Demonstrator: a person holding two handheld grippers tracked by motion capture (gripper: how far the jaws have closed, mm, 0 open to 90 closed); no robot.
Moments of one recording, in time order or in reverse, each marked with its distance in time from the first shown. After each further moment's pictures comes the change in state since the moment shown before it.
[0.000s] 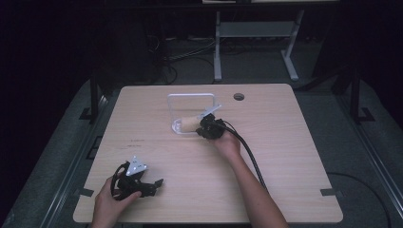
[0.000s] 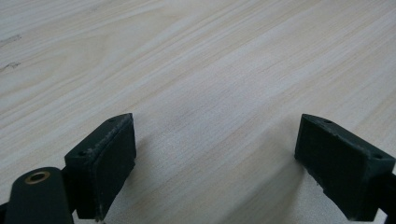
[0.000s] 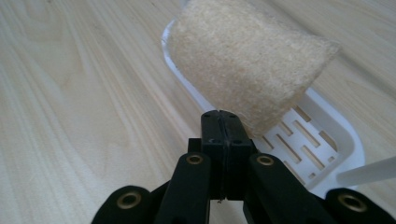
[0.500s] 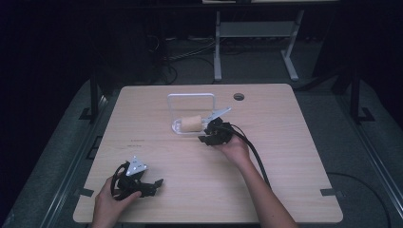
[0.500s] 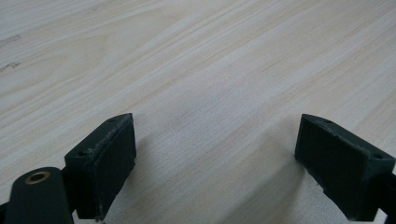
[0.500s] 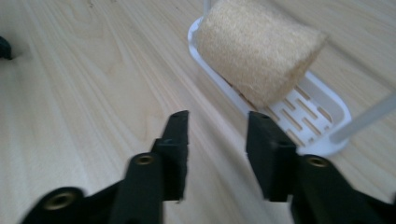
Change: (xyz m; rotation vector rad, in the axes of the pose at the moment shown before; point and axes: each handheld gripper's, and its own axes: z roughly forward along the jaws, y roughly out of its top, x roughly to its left) left arm 0.000 0.000 0.000 0.005 0.001 0.007; right arm 0.010 -0.015 -0.040 -0.021 0.023 0.006
